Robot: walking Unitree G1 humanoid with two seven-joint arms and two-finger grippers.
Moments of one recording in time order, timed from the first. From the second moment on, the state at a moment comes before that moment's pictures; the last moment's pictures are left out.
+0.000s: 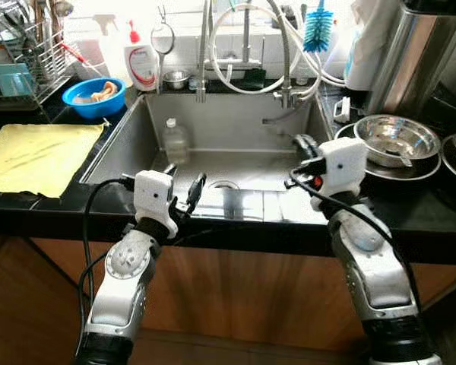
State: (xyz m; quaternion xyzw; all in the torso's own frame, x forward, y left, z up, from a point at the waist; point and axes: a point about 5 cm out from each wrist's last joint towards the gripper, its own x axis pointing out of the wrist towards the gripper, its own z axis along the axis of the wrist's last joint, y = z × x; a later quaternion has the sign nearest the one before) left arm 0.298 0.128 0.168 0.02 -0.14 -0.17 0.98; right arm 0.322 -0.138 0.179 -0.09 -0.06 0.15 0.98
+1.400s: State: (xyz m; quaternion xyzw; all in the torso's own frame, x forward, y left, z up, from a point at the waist) left arm 0.299 0.128 0.168 0.02 -0.14 -0.17 0.98; right arm 0.350 -0.162 0.182 -0.09 -0.06 0.04 0.99
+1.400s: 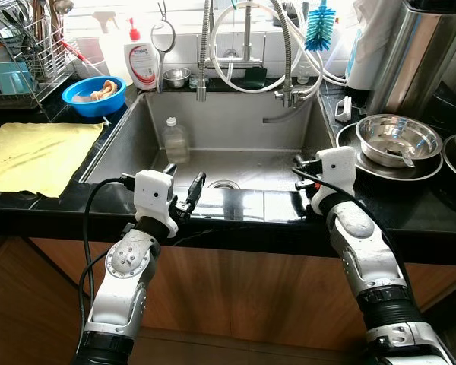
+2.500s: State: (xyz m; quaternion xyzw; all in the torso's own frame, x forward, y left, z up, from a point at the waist) left arm 0.298 0.126 0.168 0.02 -0.14 -0.18 0.97; right arm 0.292 -0.241 0.204 -0.19 -0.07 -0.19 0.96
